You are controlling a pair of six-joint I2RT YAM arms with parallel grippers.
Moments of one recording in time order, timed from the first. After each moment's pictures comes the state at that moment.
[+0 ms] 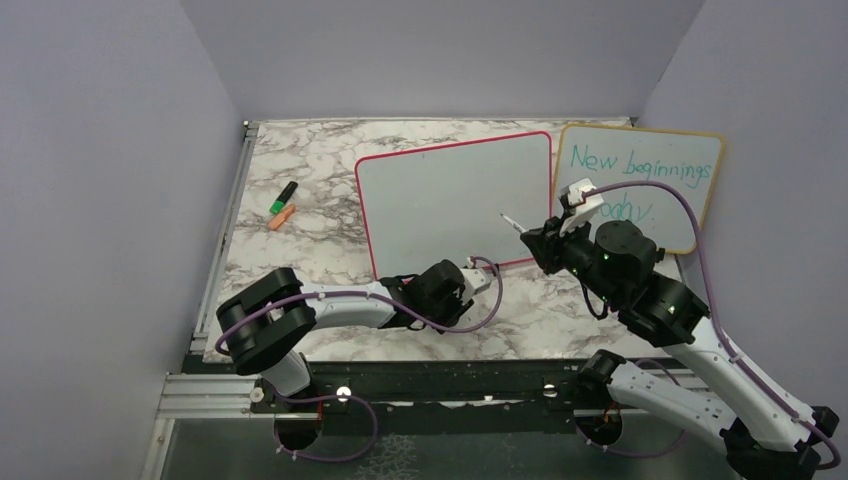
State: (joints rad) left arm -1.07 1.58 0.76 -0.03 0.05 -0.09; right arm 0.78 0.72 0.96 -0.51 0.24 0.13
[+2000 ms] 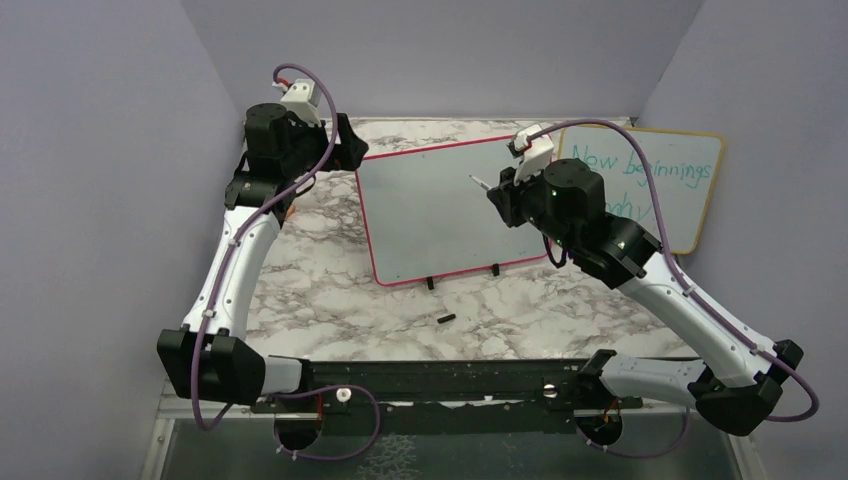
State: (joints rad) left arm -0.15 1.30 1.37 -0.37 0.27 -0.17; right arm 0.78 1.12 1.28 -0.47 0.24 0.05
